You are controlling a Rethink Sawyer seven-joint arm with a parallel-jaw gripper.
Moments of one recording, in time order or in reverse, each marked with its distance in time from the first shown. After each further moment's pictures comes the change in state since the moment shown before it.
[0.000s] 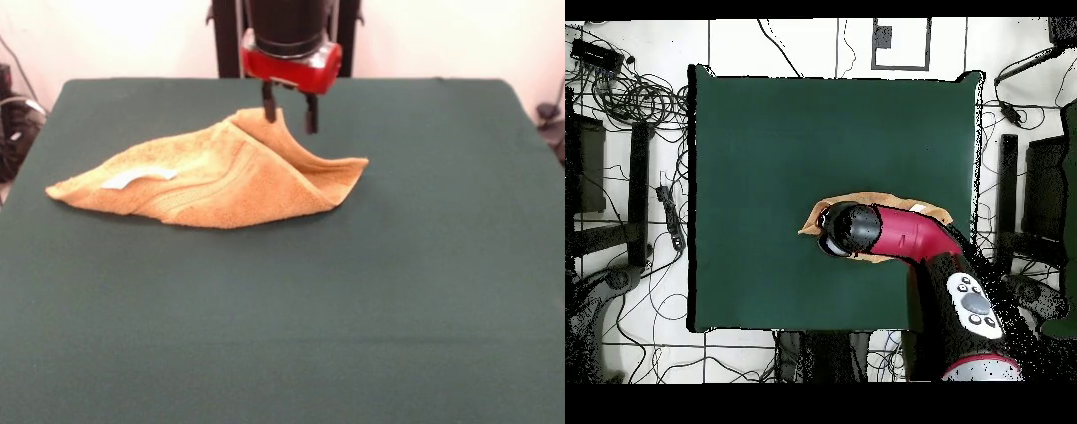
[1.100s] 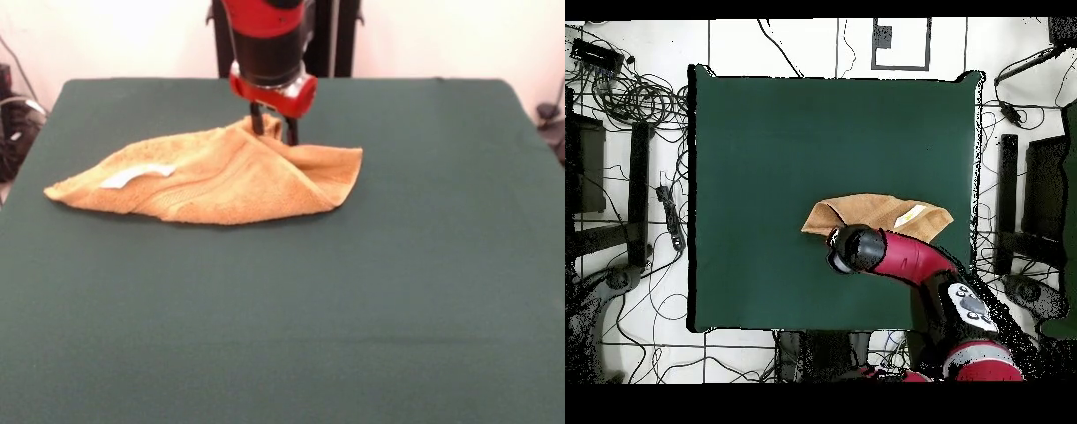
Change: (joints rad) arm -0.021 0.136 -0.088 0.069 0.051 -0.165 0.008
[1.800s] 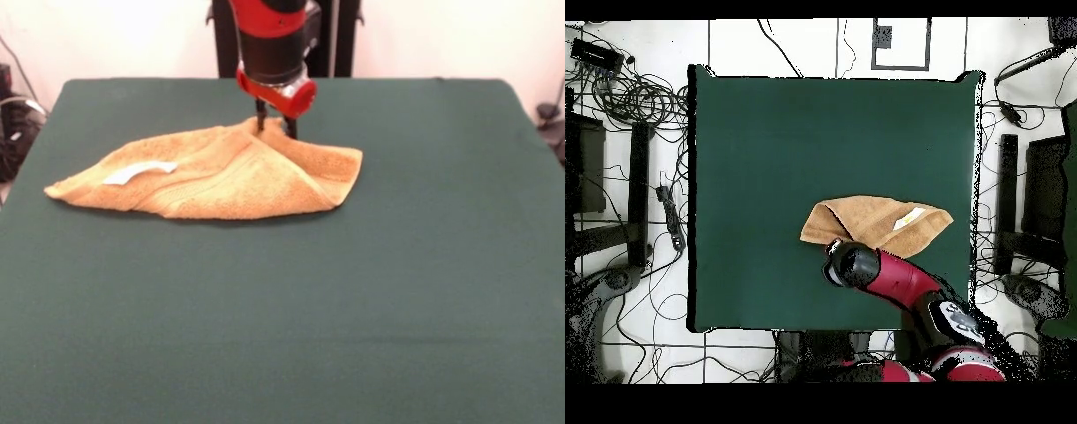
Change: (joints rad) arm 0.049 0.012 -0.088 0.103 0.133 -0.141 0.037
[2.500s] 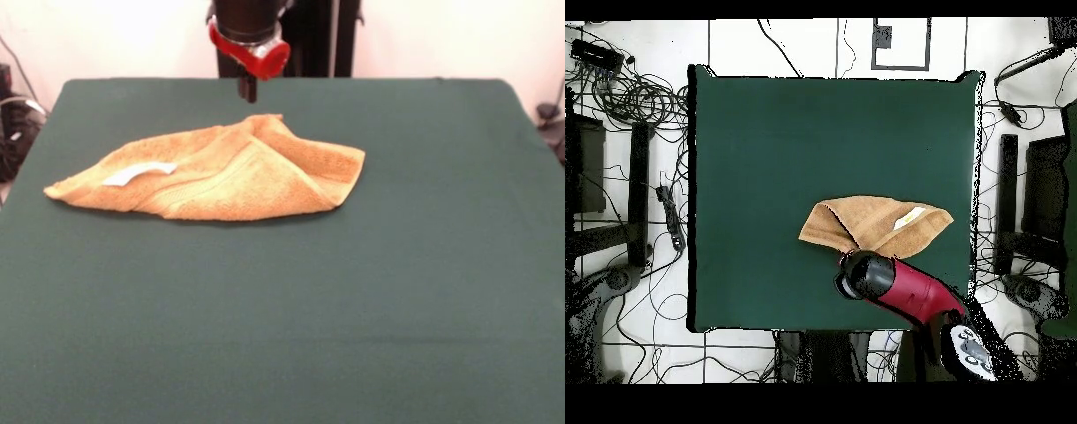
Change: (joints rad) arm 0.048 -0.085 -0.125 0.010 0.000 0.106 0.000
